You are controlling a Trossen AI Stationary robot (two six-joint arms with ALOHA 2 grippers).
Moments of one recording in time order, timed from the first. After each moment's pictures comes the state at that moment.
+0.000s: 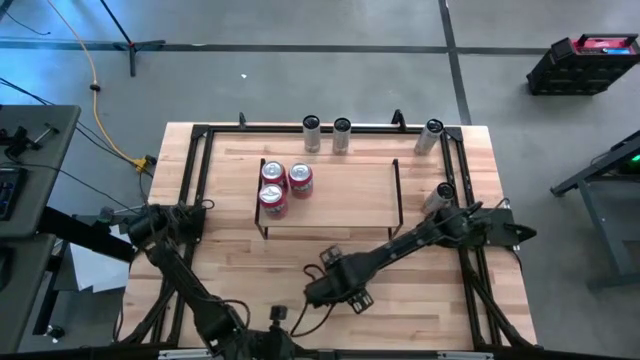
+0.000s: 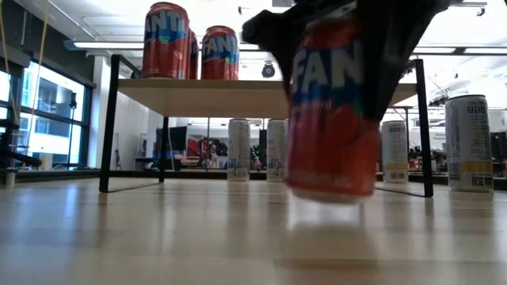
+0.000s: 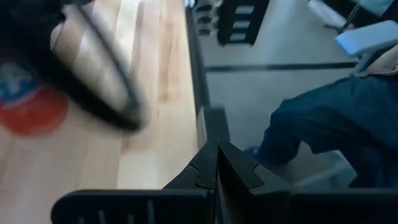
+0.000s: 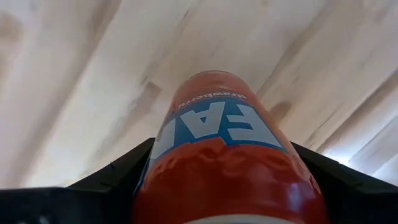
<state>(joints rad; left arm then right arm) -0.93 1.96 1.44 -0.23 -0.61 -0.60 0.45 2.30 2.10 -1.37 0.11 -0.17</state>
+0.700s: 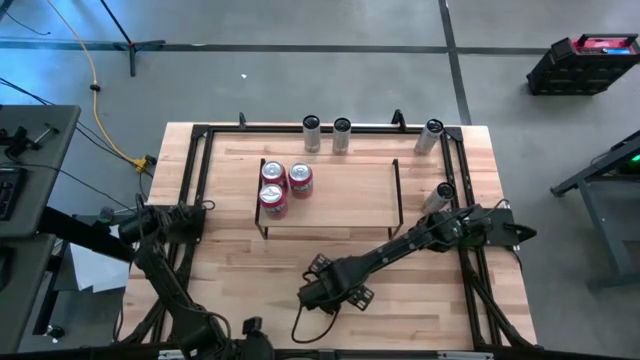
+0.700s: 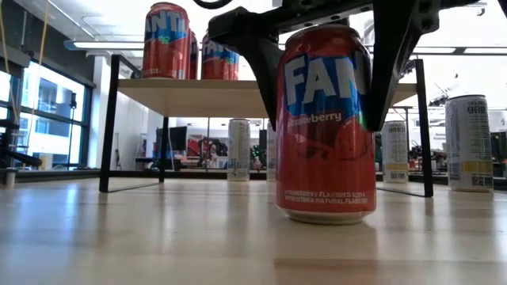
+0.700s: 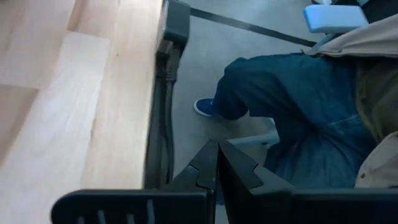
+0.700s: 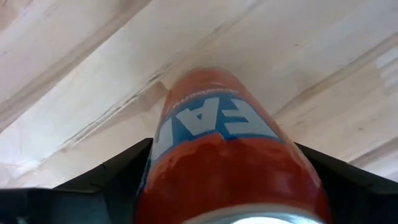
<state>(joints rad) -1.02 1.95 1.44 -0.39 -0.46 -1.00 0.45 2.37 2.19 -1.39 0.07 -0.50</state>
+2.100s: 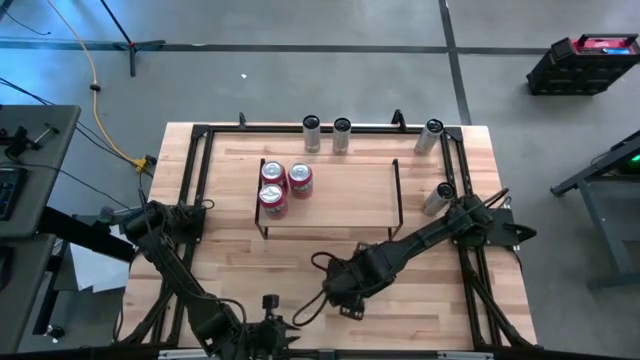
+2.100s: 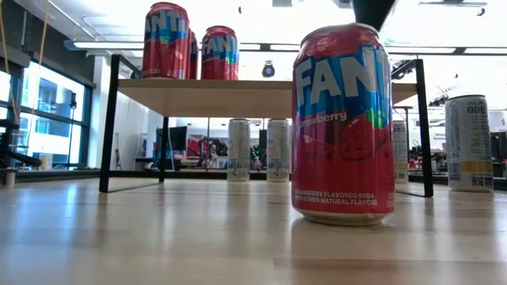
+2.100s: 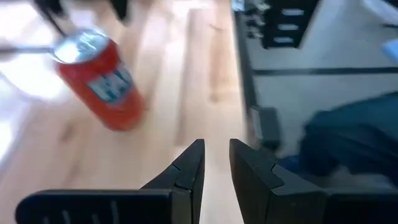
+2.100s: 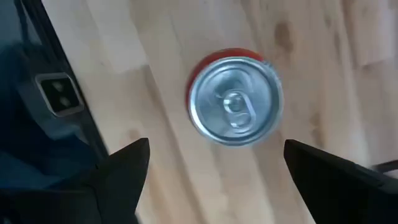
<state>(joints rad) -0.93 1.93 1.44 -0.36 -0.78 -0.64 0.49 2.07 2.00 -1.31 0.02 0.80</state>
